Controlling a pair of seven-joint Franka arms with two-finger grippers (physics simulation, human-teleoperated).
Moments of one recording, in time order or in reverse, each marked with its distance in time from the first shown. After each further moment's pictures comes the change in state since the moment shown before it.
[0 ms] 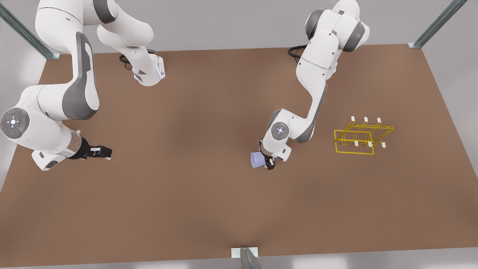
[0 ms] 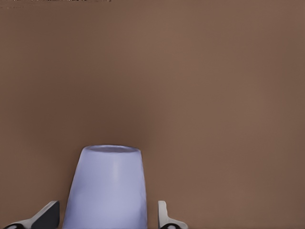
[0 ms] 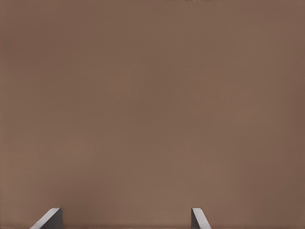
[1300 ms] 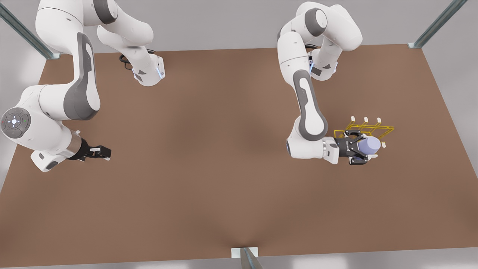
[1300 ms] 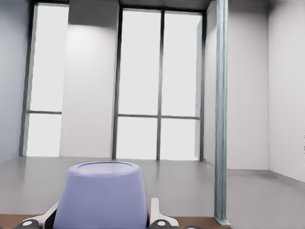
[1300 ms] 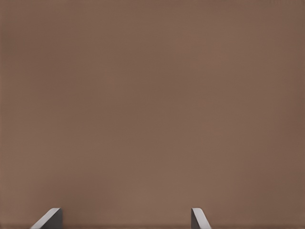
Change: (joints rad) left arm -0.666 0.348 1.134 -0.035 0.821 -0.675 0.244; right arm 0.003 0.006 0.002 0.014 -0.024 0.005 -0.037
